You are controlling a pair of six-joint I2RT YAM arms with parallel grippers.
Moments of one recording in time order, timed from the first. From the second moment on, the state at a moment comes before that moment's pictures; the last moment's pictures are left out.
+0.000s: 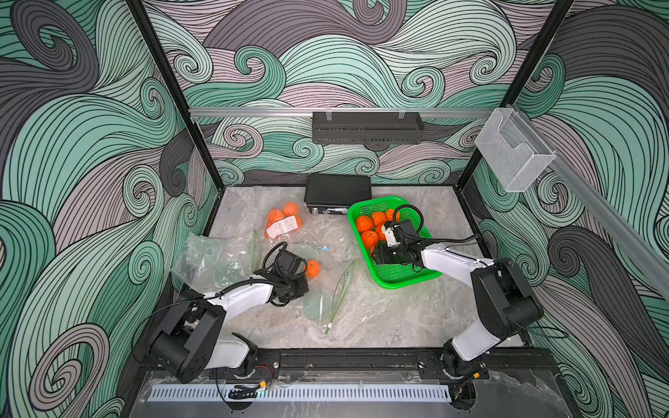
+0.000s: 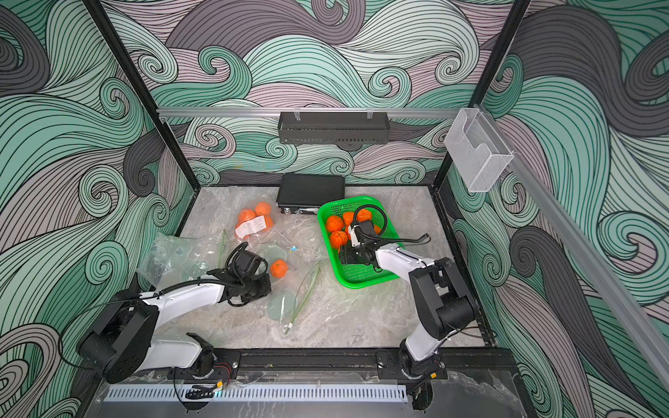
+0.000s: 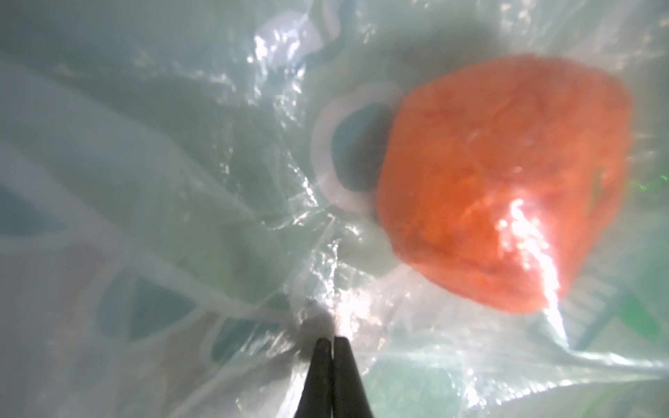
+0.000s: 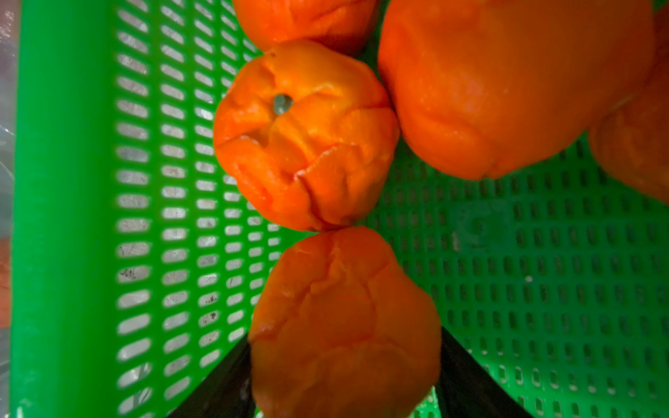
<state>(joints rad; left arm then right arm) -0.49 1.35 0.54 -0.33 0.11 -0.81 0.40 1.62 0.90 -0.27 -0.17 0.27</state>
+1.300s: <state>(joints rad) -0.43 1.25 0.87 -0.58 0.07 -0.75 0.83 1.07 0.60 -0.09 -0.31 0.12</state>
